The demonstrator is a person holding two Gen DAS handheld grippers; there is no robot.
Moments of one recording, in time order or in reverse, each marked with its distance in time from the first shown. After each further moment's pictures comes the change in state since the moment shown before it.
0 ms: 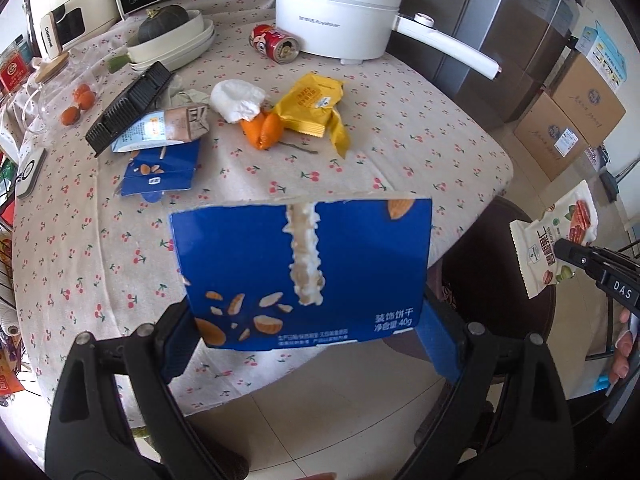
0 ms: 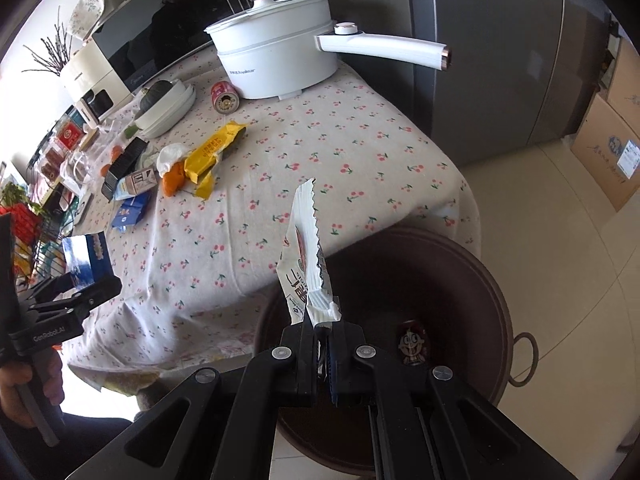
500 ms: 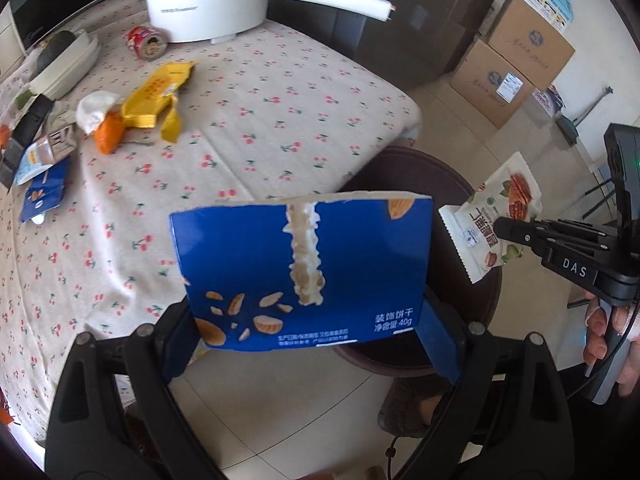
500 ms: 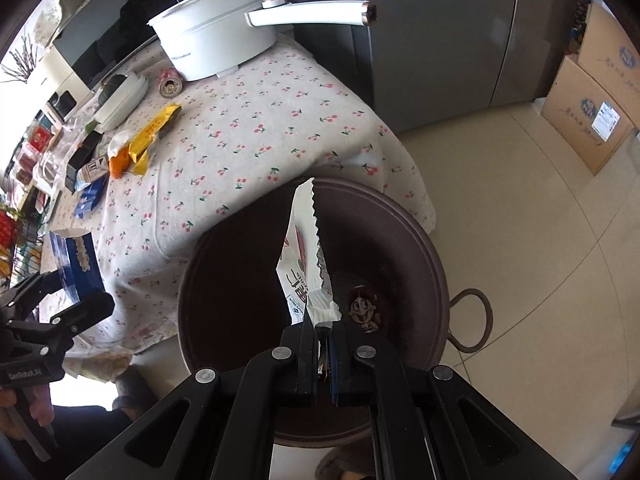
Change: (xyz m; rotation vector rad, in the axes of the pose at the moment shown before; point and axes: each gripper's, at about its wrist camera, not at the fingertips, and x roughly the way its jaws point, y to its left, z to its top) left arm 0.022 -0.116 -0.012 0.181 0.085 -0.159; right arm 0.001 -0.071 -0.029 0.070 0.078 -0.066
